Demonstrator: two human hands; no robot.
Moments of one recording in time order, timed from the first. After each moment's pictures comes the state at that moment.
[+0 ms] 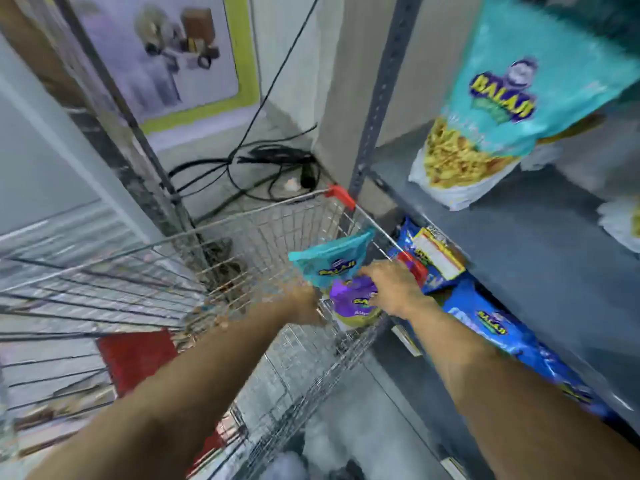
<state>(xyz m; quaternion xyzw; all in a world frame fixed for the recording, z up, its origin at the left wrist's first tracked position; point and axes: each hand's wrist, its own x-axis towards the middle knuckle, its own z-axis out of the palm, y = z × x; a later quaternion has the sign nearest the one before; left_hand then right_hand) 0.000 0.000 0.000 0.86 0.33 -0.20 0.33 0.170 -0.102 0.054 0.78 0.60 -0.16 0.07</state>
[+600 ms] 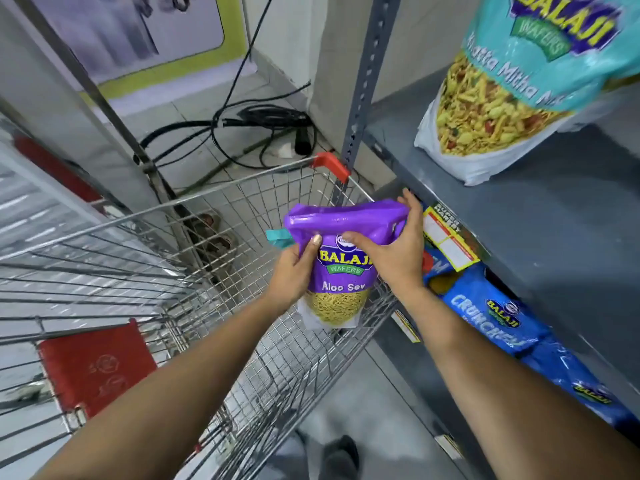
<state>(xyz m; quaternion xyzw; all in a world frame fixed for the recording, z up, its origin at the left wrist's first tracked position) 0.042 -0.003 -0.004 0.59 0.43 0.21 0.65 0.192 -0.078 0.028 0.79 0.30 -0.17 -0.50</state>
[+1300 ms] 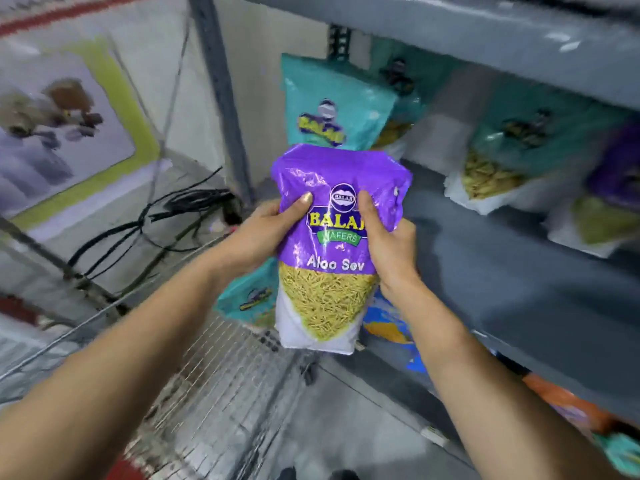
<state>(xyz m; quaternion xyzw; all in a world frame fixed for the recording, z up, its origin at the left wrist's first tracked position) 0.119 -0.035 0.231 0.66 0.19 0.10 0.72 0.212 -0.183 0.223 0.71 0.07 -0.13 -0.69</state>
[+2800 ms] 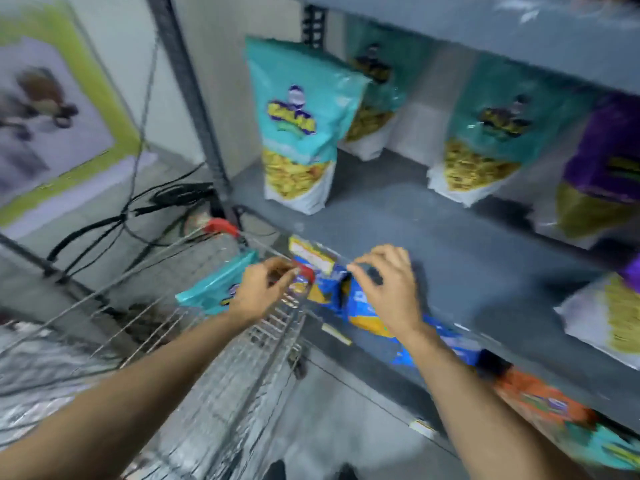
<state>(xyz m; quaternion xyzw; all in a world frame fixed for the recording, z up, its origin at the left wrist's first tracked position) 0.111 -0.062 0.099 0.86 0.24 0.10 0.44 0.239 -0.265 0.128 0.84 0.37 0.08 -0.39</state>
